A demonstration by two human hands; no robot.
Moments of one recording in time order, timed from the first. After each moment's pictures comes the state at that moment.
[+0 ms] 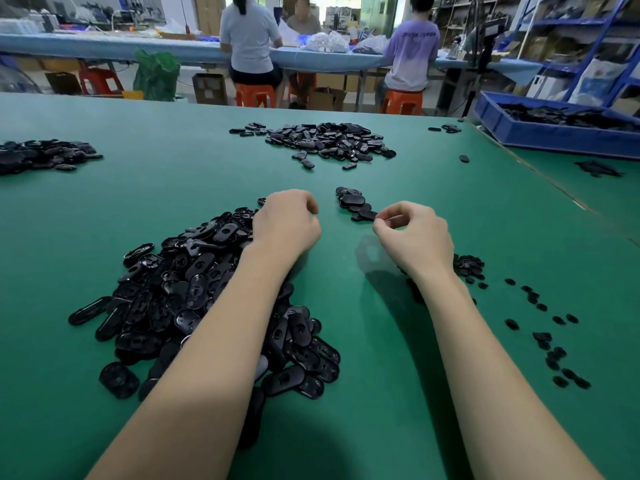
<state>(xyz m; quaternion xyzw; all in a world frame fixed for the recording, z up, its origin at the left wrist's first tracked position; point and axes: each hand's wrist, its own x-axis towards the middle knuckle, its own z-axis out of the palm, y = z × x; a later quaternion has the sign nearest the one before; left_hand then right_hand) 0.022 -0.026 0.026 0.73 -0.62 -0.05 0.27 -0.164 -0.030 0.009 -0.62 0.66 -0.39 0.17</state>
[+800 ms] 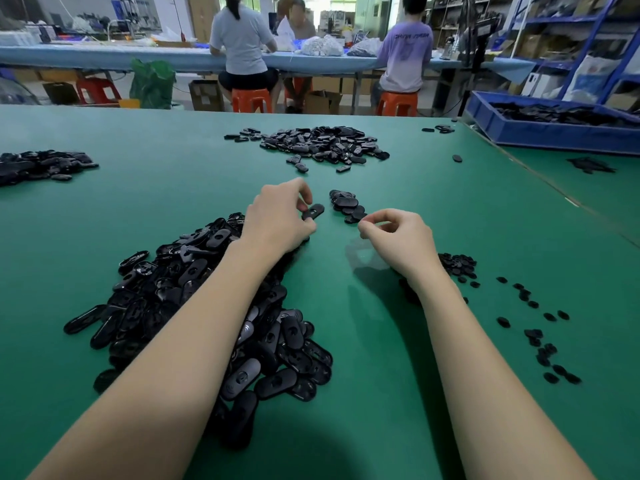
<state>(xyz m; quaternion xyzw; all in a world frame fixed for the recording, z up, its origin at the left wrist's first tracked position) 0.030 -0.036 0.027 0.67 -0.67 -0.06 0.32 -0.165 -0.033 0.006 -0.61 0.61 -0.40 0.31</state>
